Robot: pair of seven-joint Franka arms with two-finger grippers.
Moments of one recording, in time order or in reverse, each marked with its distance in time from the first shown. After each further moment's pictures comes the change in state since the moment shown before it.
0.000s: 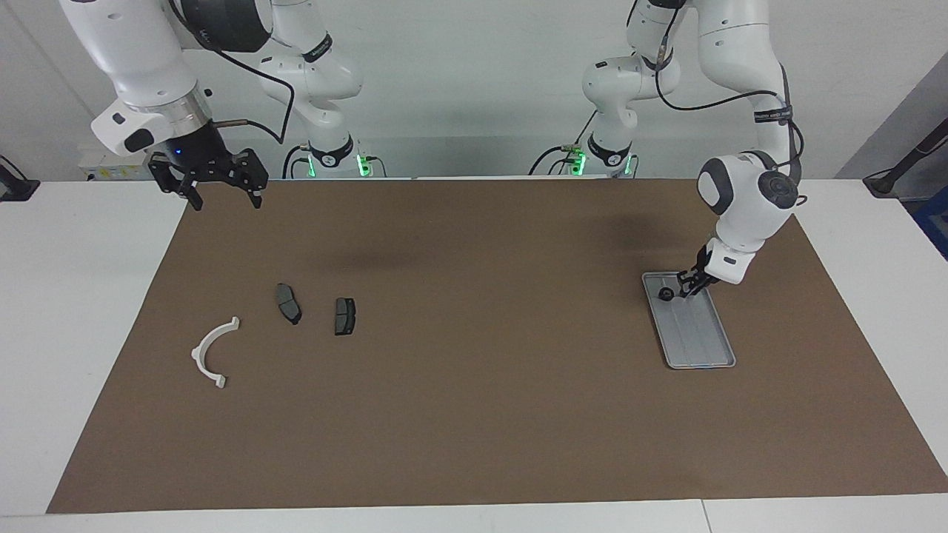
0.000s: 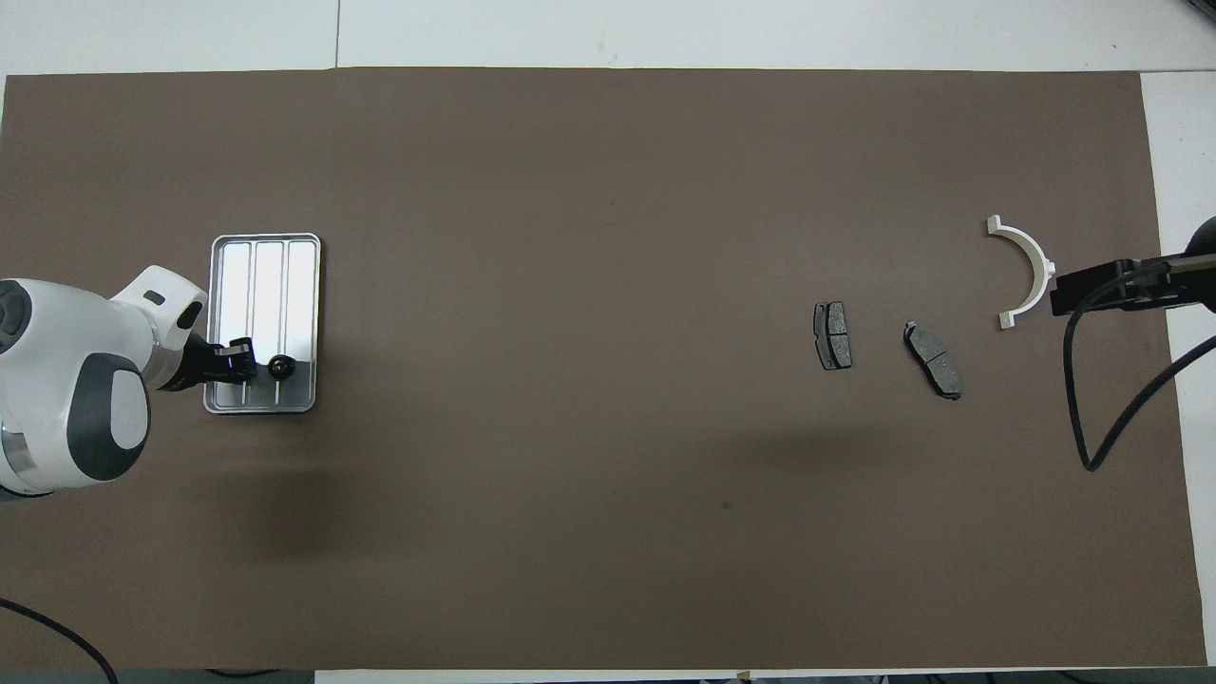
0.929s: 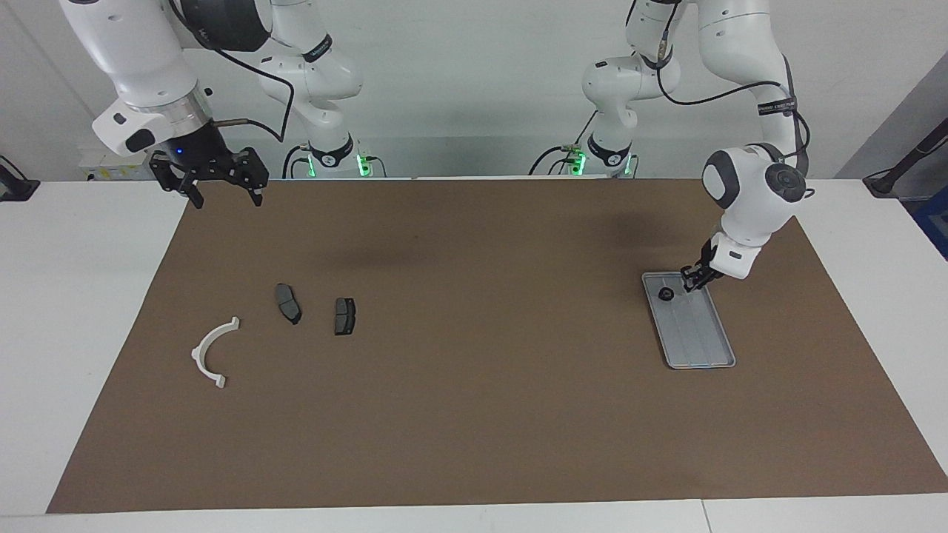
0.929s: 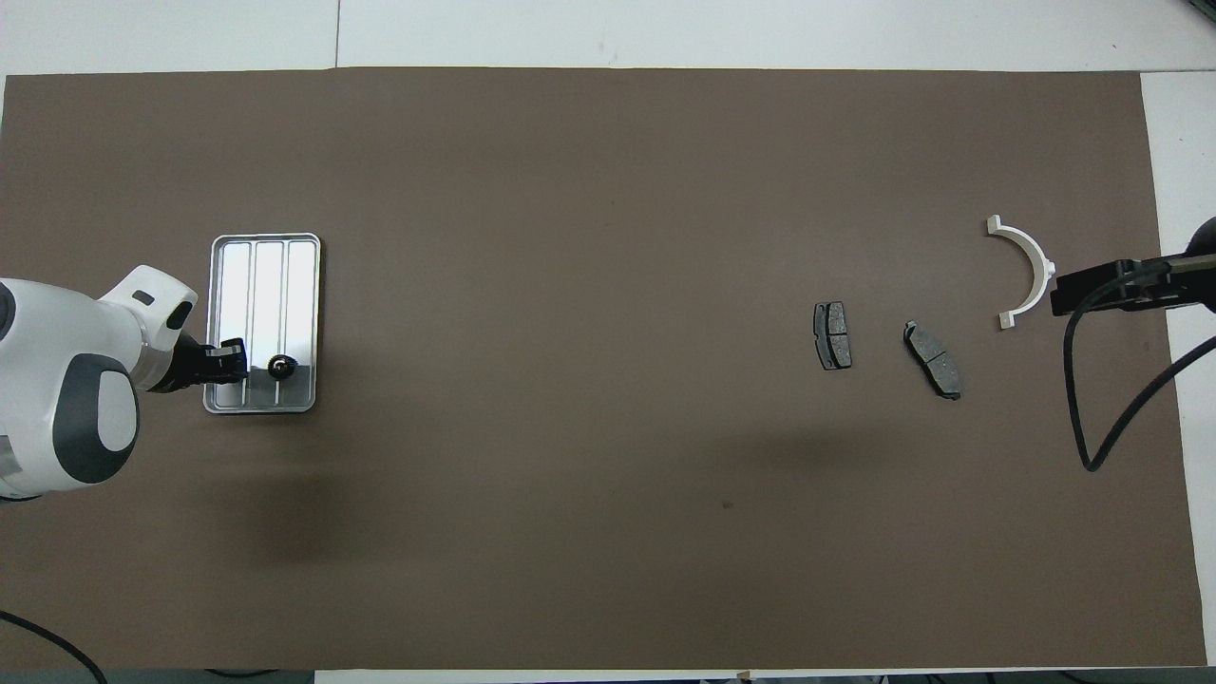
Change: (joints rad) left arm 0.000 -0.019 0.008 0.000 0.000 -0.019 0.000; right arm 0.000 0.000 0.000 0.001 0.000 -0.001 0.000
